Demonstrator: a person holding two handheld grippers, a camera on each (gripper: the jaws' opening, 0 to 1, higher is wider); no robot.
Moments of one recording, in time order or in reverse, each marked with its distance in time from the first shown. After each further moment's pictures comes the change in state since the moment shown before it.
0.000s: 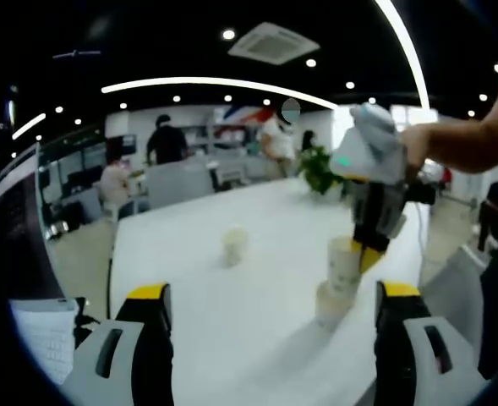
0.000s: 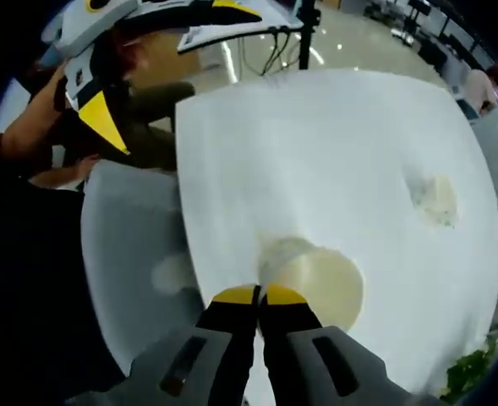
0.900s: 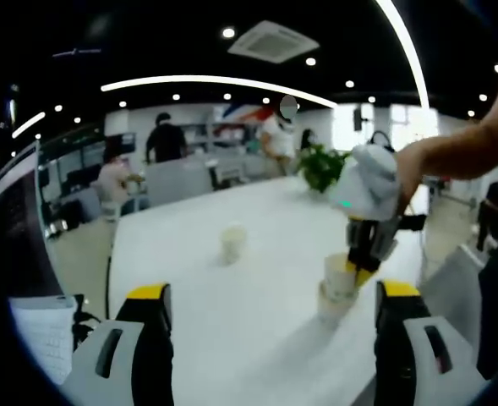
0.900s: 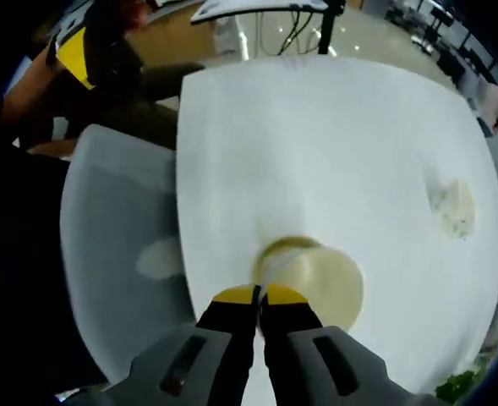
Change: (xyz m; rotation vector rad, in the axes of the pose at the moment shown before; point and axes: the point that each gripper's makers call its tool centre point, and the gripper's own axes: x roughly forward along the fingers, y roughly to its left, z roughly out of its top) left arm -0.001 -0.003 -0.003 -0.001 0.008 -0.005; right arm 0.040 -0.003 -0.018 -0.094 0.041 0.017
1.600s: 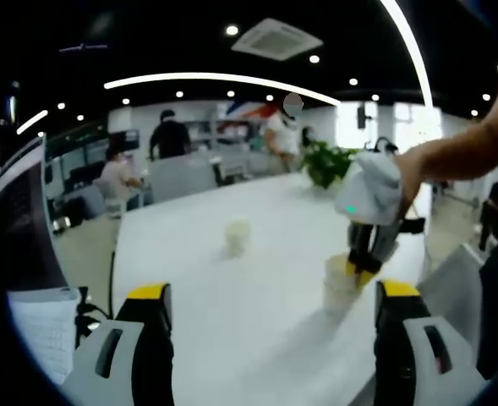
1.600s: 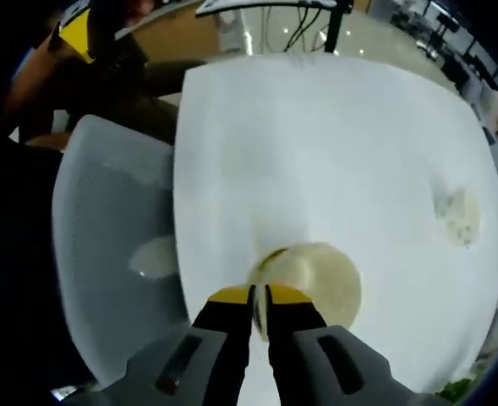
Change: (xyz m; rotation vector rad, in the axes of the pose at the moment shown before) left arm -0.006 0.004 -0.009 -0.008 0.012 0.018; right arm 0.008 -0.001 -0.003 -0.054 -0.021 -0.011
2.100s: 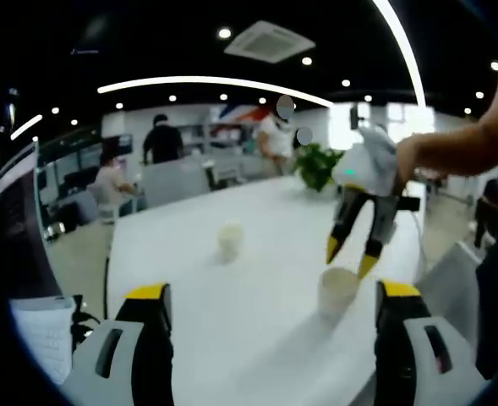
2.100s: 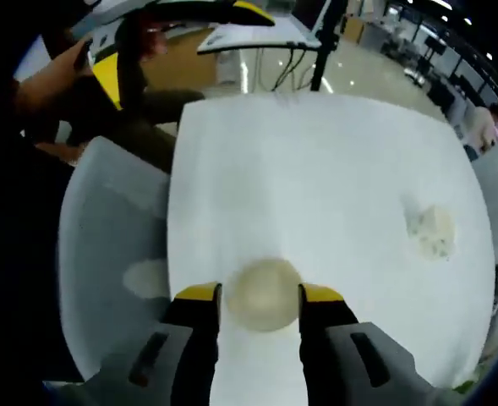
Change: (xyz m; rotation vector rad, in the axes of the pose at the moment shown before) left arm 0.005 -0.008 0.009 0.014 -0.021 -0.050; right arm -0.051 -0.034 0.015 0.050 -0.256 -0.103
